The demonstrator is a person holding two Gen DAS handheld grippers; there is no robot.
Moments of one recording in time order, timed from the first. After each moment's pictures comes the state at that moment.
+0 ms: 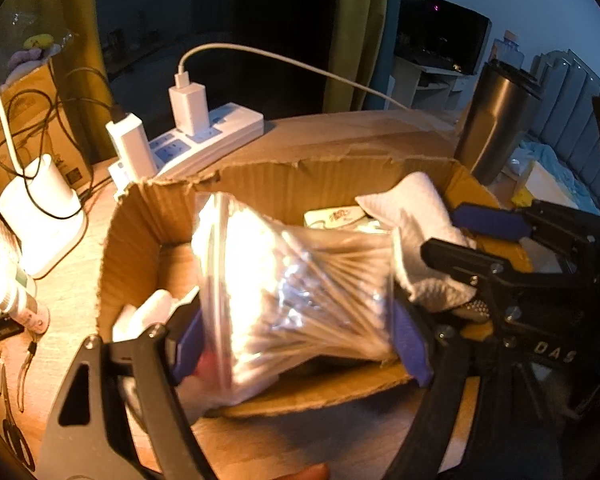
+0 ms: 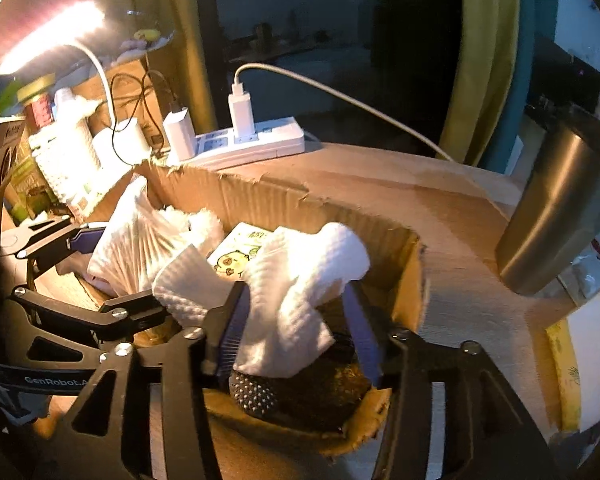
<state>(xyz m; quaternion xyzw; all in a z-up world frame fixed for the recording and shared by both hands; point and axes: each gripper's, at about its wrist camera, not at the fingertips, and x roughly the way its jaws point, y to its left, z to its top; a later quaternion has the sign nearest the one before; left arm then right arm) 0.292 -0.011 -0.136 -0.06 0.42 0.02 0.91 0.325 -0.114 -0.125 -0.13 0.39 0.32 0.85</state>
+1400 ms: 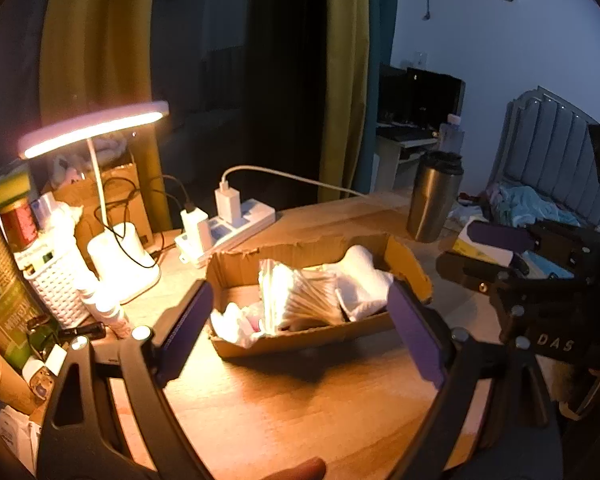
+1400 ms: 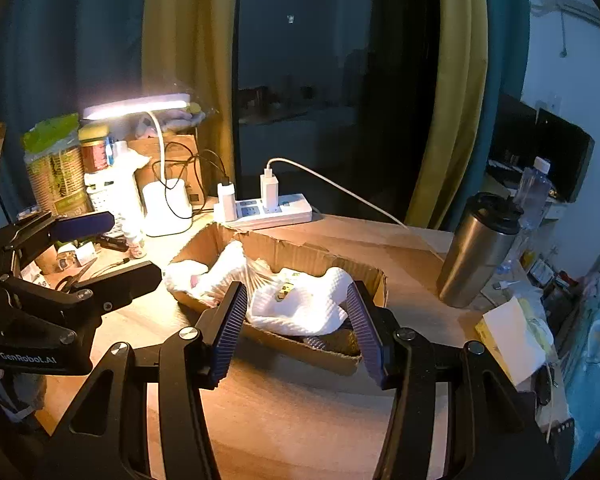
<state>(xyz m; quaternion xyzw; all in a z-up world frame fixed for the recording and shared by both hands) 0.161 -0.014 -0.026 -0.04 0.28 0.03 0.96 0.202 -0.134 -0.018 -0.13 0.29 0.30 0.90</state>
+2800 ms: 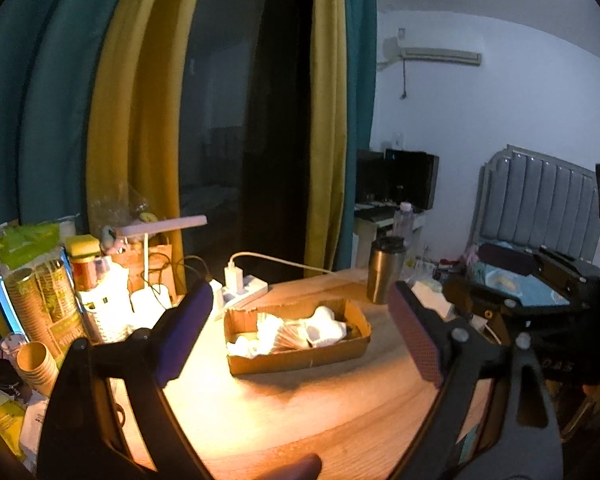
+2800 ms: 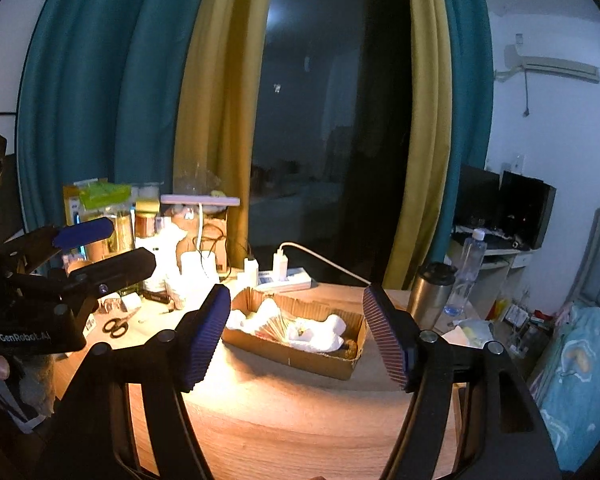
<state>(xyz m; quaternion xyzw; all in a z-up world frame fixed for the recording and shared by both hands) -0.002 -0.035 0.069 -0.04 0.13 0.02 0.99 0.041 -0.173 0.073 -0.10 0.15 0.27 0.94</state>
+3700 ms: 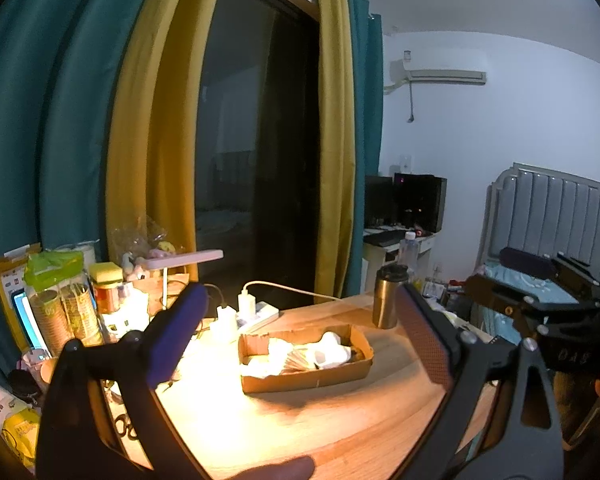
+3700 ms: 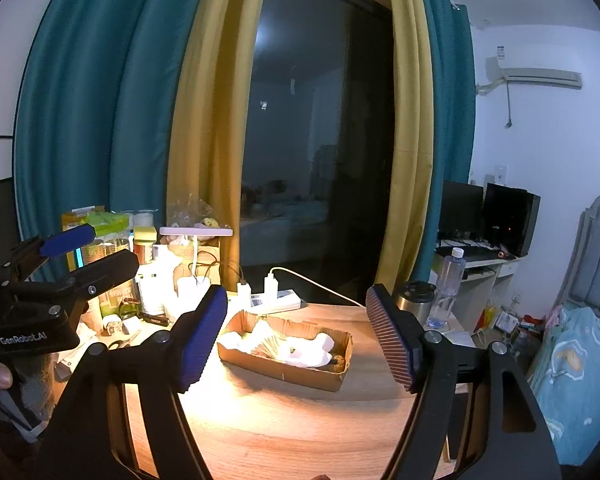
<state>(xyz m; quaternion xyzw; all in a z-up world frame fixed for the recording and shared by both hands) -0.035 -0.042 0.104 -0.03 0.09 0.04 0.99 0.011 -0.188 0.105 -0.09 0.12 0.25 0.96</state>
